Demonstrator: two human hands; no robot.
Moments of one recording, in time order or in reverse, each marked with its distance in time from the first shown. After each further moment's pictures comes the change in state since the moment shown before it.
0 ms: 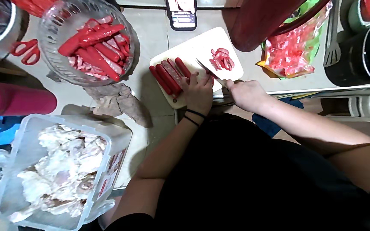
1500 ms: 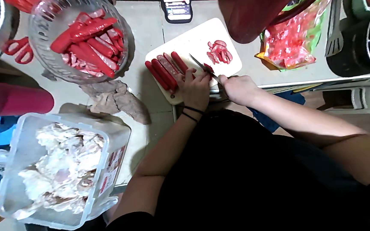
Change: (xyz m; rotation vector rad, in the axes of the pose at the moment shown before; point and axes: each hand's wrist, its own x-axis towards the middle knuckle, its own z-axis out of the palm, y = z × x) left_hand -0.005 -0.002 0.000 -0.077 0.065 -0.017; right_hand 0.012 -0.005 0.012 0.072 0.005 -0.030
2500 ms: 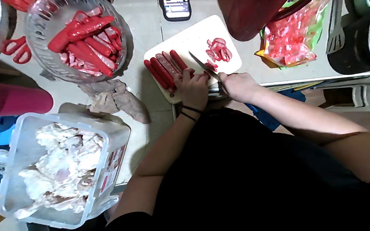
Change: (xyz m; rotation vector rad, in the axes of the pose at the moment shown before) left_hand -0.004 -0.005 0.004 0.002 0.047 -0.006; right_hand 0.004 0.006 0.001 0.029 0.019 -0.044
